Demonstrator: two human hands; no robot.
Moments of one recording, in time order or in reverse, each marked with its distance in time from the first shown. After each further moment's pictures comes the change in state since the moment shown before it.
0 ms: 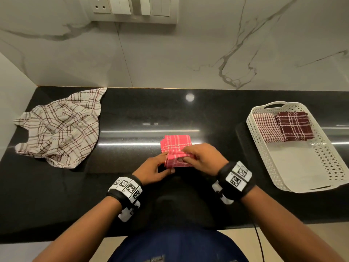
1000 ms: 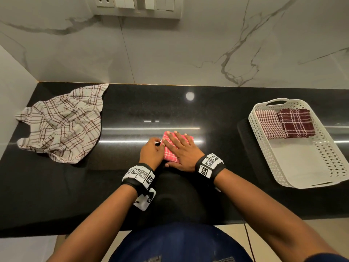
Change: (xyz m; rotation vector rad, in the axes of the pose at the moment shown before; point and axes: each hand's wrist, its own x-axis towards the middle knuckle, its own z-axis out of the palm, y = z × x) left_hand 0.023 0.012 0.003 -0.056 0.601 -0.515; right_hand 0.047 0.017 0.089 -0.454 -0.183 -0.019
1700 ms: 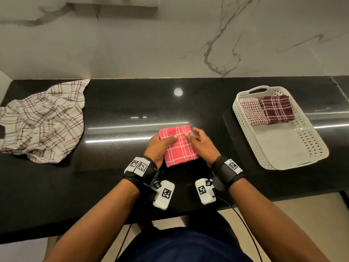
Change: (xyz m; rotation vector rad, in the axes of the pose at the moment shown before) left_hand -0.034 0.070 0.036 -0.906 -0.450 -0.329; right_hand -0.088 0.032 -0.037 1.482 0.323 0.638
